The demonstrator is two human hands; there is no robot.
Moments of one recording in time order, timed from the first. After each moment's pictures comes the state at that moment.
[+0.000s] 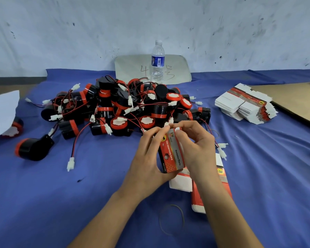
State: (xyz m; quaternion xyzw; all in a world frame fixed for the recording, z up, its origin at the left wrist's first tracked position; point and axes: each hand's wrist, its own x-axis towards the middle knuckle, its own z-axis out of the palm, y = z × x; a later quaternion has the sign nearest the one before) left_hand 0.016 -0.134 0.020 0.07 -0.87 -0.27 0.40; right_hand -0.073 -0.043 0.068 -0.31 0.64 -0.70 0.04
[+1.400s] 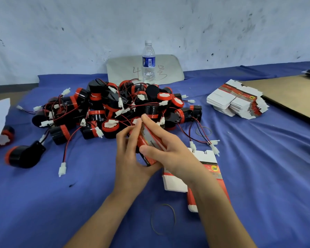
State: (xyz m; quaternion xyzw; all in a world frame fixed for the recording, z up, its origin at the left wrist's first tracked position) left_hand 0.016 -0.130 0.025 0.16 -0.82 -0.27 0.48; right_hand -0.066 -0.036 0.081 -0.45 0.60 -0.58 0.31
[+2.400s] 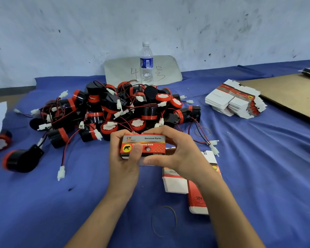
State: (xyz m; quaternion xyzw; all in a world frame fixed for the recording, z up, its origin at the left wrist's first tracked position) left_hand 0.020 -0.128 0.039 0.14 -0.65 -0.57 0.48; right_hand -0.081 -0.026 0.078 -0.50 0.64 -0.56 0.19
